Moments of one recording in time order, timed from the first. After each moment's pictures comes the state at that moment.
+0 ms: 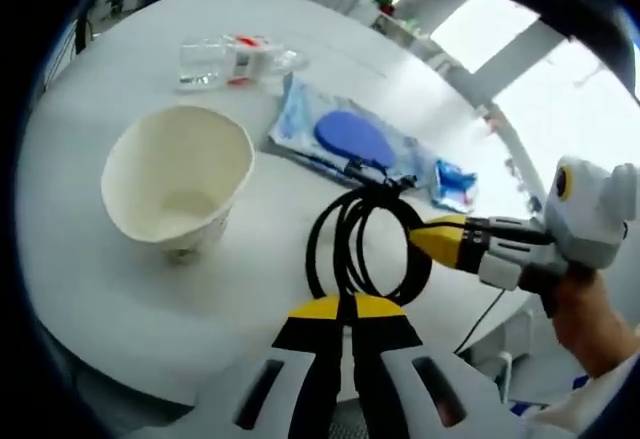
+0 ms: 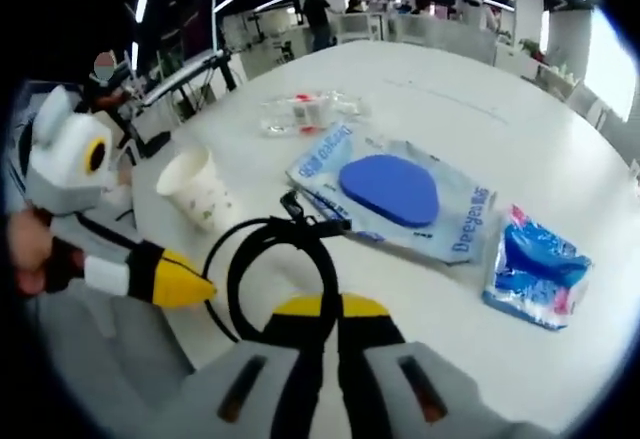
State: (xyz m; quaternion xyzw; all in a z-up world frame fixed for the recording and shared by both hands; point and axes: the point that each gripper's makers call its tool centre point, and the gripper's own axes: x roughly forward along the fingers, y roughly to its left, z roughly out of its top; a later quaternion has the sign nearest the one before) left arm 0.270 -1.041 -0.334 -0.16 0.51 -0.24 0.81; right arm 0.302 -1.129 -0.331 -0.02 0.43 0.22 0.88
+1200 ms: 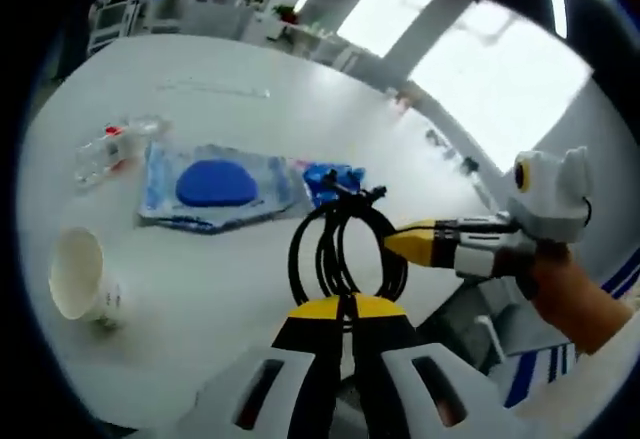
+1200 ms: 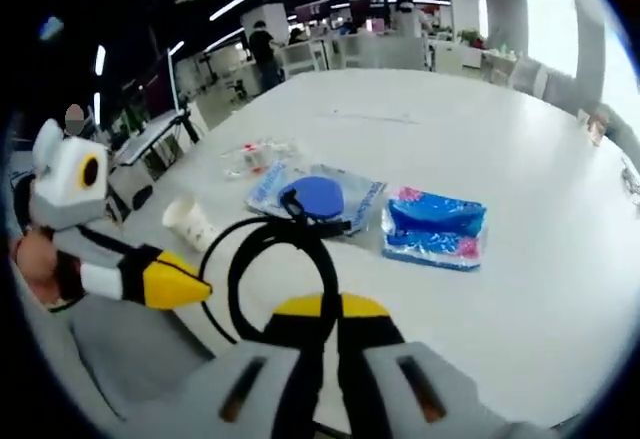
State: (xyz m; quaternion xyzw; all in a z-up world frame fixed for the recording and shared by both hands) left arm 0.238 -1.146 -0.253 -0.09 0.43 -0.43 0.79; right arm 0.247 -1.229 -0.266 0.06 0.39 0.11 0.91
